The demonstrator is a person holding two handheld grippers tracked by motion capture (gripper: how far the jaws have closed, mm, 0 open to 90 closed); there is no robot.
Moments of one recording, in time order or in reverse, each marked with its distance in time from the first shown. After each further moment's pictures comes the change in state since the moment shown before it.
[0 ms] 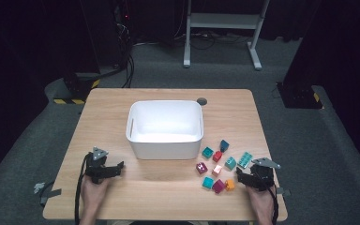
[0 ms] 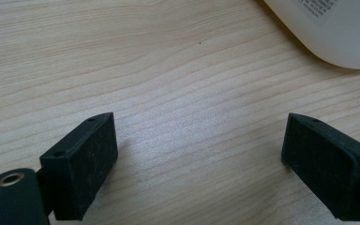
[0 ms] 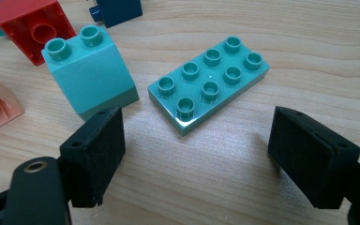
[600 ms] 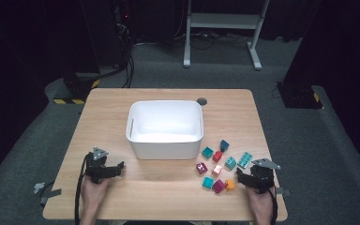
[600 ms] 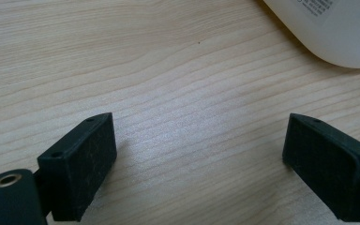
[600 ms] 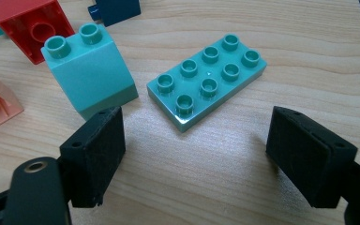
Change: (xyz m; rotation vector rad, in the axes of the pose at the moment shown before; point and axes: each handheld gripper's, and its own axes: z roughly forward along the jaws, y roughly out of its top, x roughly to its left) left arm 0.000 0.000 0.000 0.003 -0.004 0.006; right arm 0.001 -0.002 -0.002 -0.002 -0.011 0.003
